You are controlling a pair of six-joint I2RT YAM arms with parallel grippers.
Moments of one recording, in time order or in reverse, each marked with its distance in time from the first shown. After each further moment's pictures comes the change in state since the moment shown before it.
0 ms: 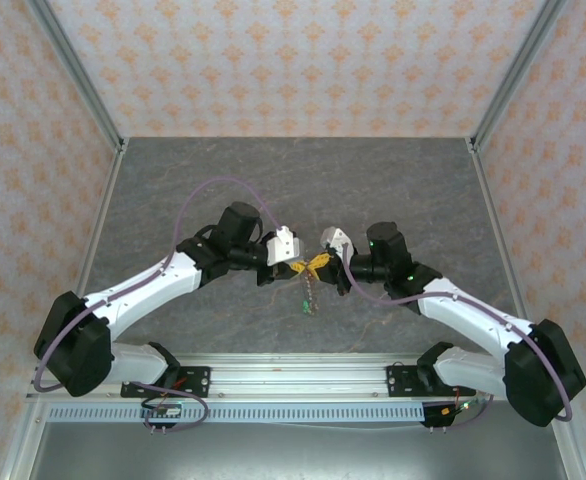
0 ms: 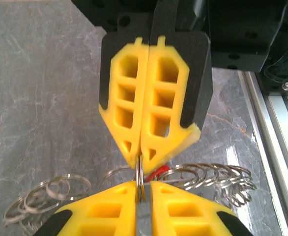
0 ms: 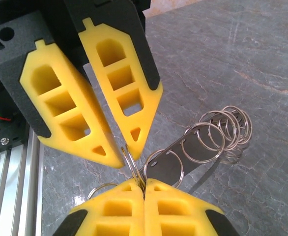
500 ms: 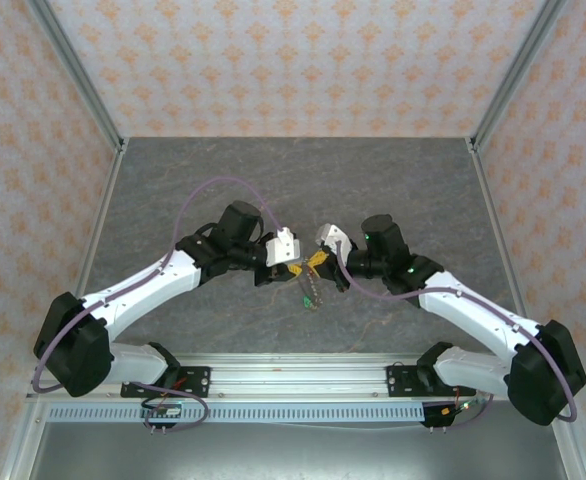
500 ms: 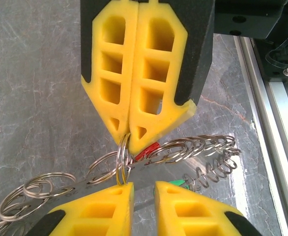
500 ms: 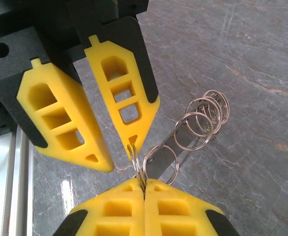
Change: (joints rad) left arm -0.006 0.002 0.035 -0.085 -0.027 0.032; right arm 0.034 0.003 0.113 -0.187 0.081 -0.088
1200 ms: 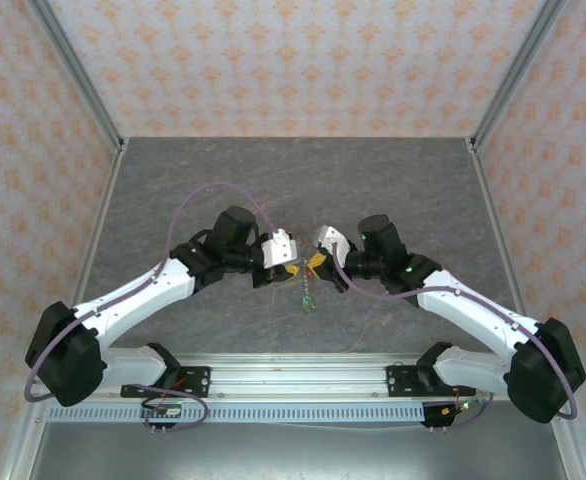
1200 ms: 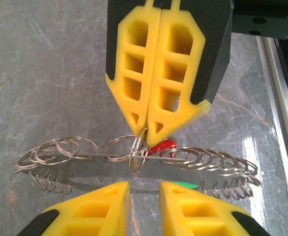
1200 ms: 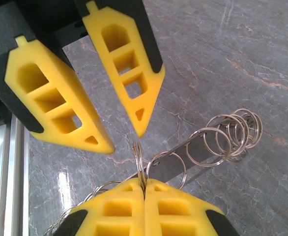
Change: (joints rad) left arm -0.007 -0.066 -0.061 0.076 -0.089 -0.051; right arm 0.014 0.010 0.013 -0.032 0.031 -0.021
